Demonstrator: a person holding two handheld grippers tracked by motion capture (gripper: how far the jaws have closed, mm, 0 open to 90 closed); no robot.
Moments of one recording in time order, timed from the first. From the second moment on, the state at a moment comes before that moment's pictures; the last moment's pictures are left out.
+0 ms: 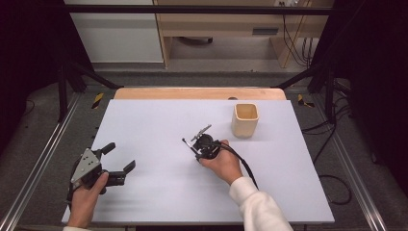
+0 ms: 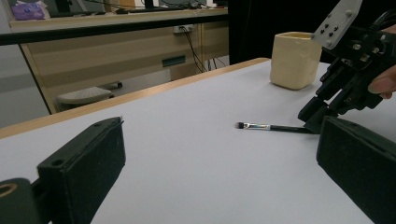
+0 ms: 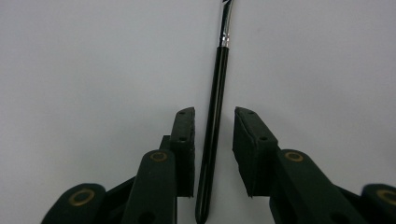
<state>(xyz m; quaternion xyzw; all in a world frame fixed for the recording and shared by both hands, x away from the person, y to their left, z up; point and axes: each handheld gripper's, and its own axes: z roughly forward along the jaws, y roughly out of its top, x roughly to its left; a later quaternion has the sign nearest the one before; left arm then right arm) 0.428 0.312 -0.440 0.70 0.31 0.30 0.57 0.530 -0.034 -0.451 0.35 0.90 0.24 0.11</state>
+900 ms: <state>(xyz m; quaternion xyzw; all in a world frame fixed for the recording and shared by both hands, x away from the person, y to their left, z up) 0.428 0.311 -0.440 0.70 0.31 0.30 0.57 0.530 -0.032 -0.455 0.36 0.90 0.22 0.10</state>
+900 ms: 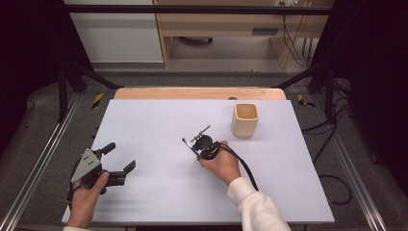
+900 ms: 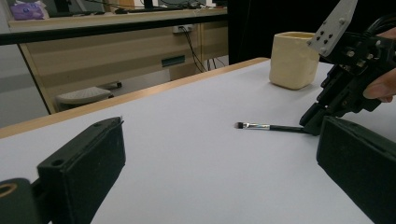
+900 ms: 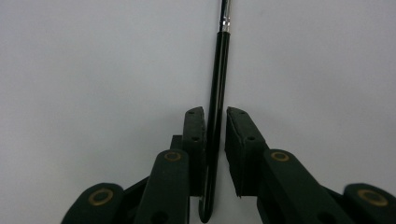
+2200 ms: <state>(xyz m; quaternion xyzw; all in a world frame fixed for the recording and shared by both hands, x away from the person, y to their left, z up) 0.428 0.298 -0.442 0.72 0.30 0.30 0.55 0.489 -0.089 -0.448 0.36 0.86 0.34 0.14</state>
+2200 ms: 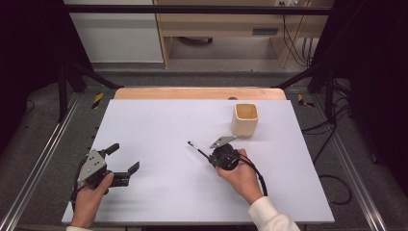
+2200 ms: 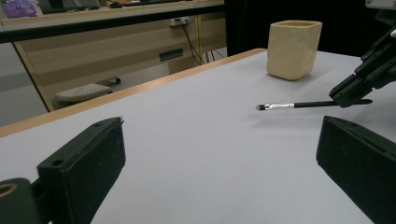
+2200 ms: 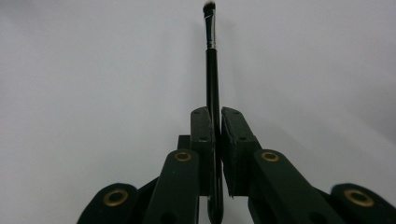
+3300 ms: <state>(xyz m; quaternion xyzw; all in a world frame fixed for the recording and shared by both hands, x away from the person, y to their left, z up) 0.424 0.253 -0.444 0.73 0.31 0.29 0.54 0.452 -0.129 -0.450 0.37 0.79 0.45 0.17</state>
